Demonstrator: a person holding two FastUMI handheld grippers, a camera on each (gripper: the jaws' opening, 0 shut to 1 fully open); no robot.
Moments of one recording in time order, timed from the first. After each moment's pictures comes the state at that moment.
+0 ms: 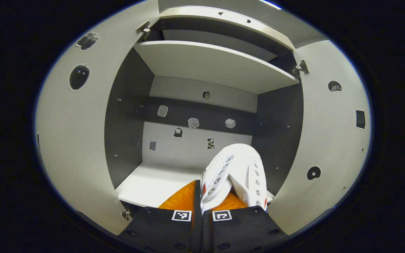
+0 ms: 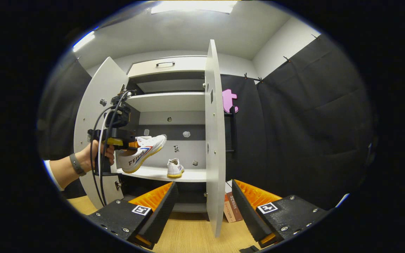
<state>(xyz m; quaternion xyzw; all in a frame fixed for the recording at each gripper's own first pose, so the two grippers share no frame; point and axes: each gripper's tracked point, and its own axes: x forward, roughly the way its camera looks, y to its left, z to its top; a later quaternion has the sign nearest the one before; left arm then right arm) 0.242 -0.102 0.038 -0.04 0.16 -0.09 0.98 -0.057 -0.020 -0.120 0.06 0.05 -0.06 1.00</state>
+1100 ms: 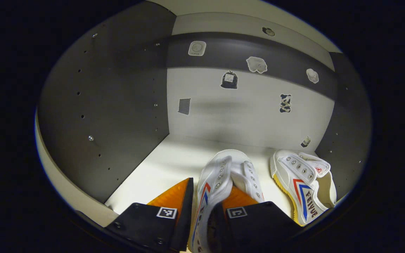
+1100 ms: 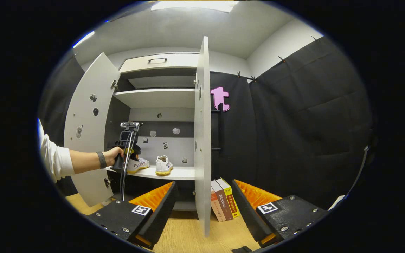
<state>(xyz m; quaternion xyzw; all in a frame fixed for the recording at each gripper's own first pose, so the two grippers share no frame) 0.357 -0.025 -0.101 0.00 0.32 0.07 0.94 -0.059 -0.046 -0.129 0.04 0.07 -0.10 0.99</state>
